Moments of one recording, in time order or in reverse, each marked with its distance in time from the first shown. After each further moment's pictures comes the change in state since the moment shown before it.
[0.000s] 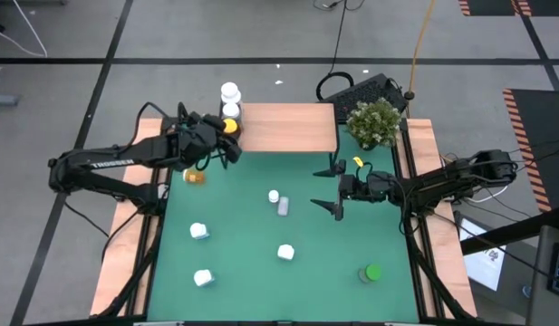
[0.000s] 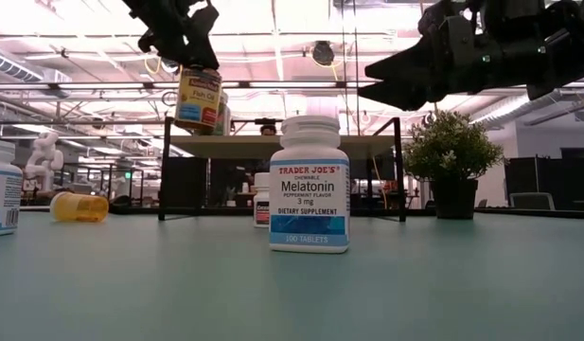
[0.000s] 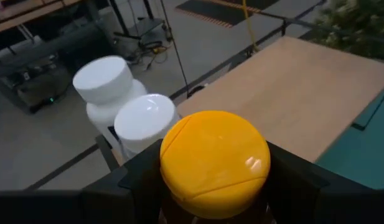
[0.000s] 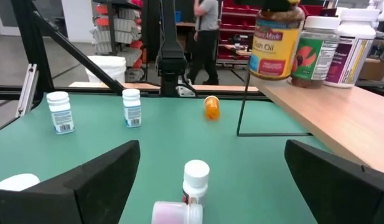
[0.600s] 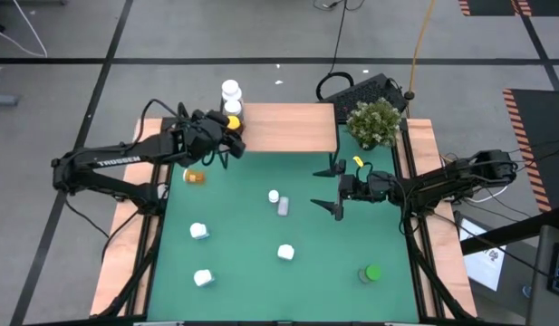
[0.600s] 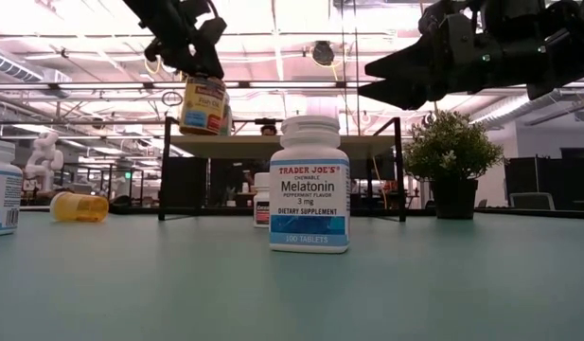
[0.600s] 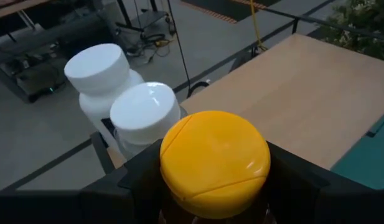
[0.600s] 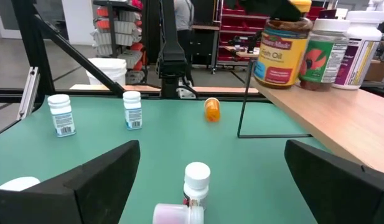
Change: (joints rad) left arm 0.058 0.045 0.001 0.049 0.047 -0.008; right arm 0.000 0.000 0.000 0.007 0.000 0.005
